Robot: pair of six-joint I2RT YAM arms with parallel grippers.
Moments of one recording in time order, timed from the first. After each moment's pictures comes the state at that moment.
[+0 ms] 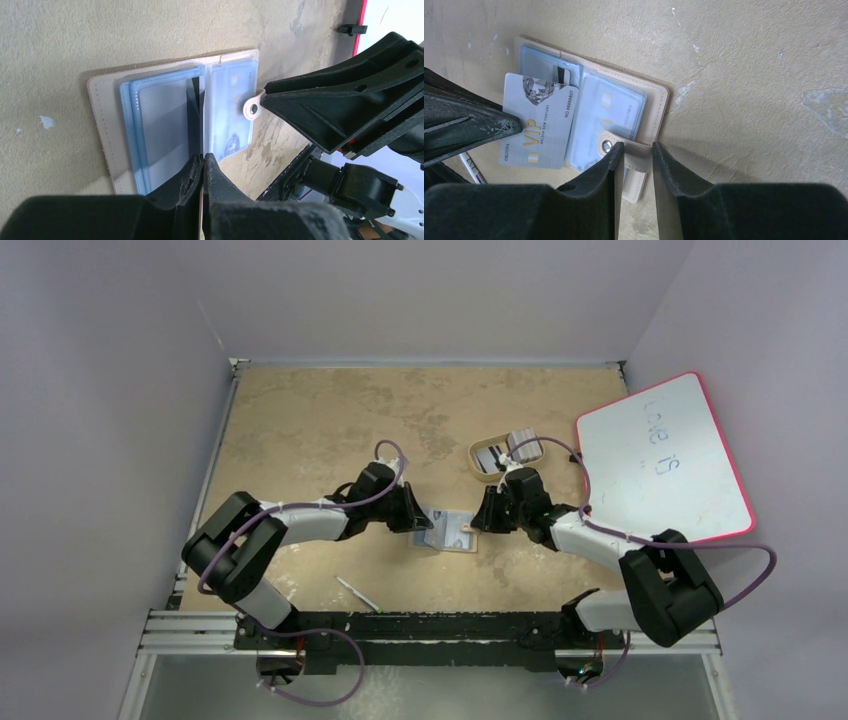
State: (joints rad) left arm -0.68 1.59 0.66 0.22 0.35 -0.92; right arm 0.50 1.33 0.51 0.00 -0.17 0.56
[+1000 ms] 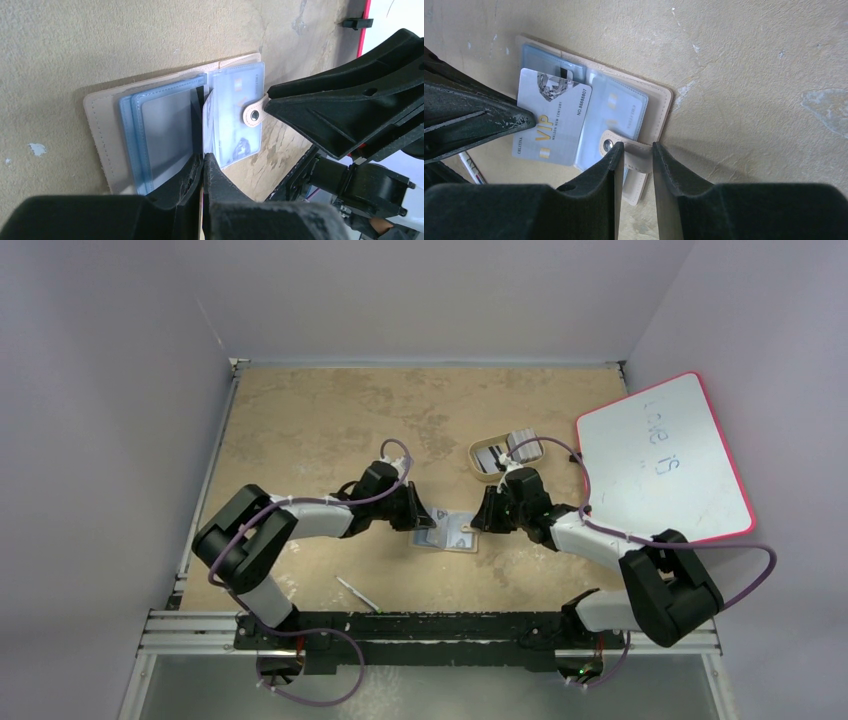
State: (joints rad) left arm -0.68 1.65 0.68 0.25 0.36 -0.88; right arm 0.50 1.33 0.51 0.00 -0.17 0.56
